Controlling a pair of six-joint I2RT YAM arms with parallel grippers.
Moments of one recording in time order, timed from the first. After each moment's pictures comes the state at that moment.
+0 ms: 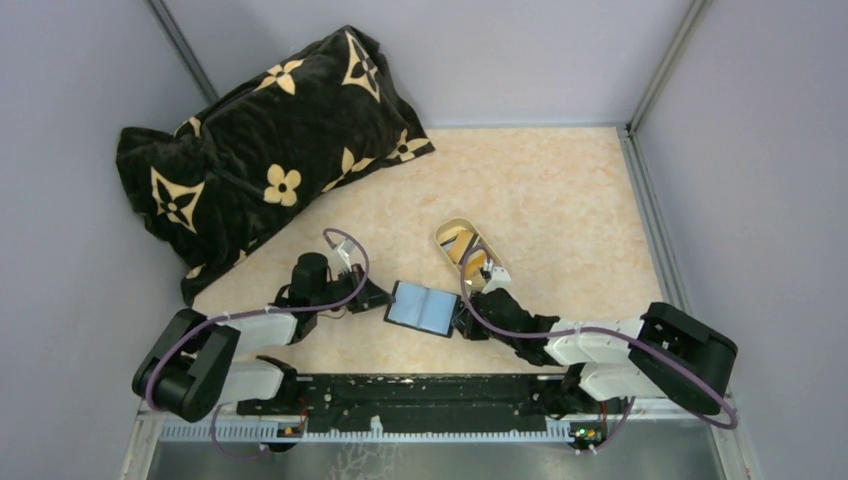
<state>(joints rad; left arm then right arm) -0.41 1.25 0.22 0.56 0.60 -0.77 1.00 1.19 0.23 0.33 0.18 0.89</state>
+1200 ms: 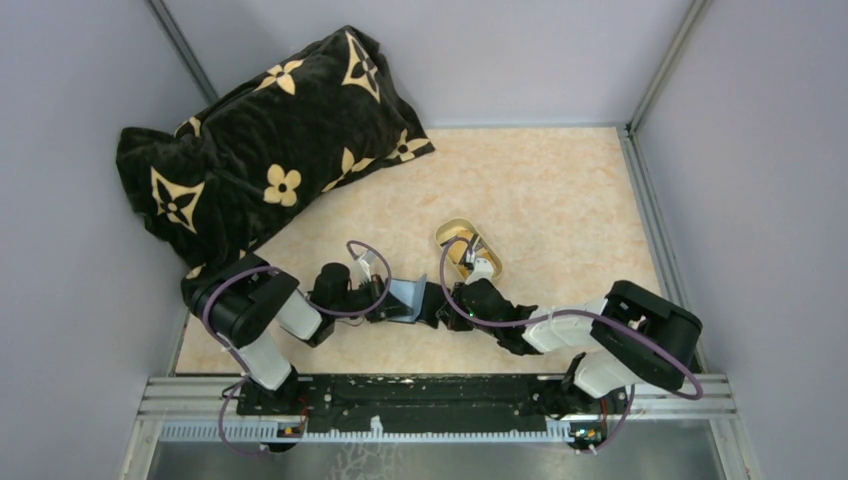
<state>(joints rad) -0.56 1.71 0.20 1.06 0.58 -0.91 1.00 1.41 0.34 0.46 0.17 0.87</state>
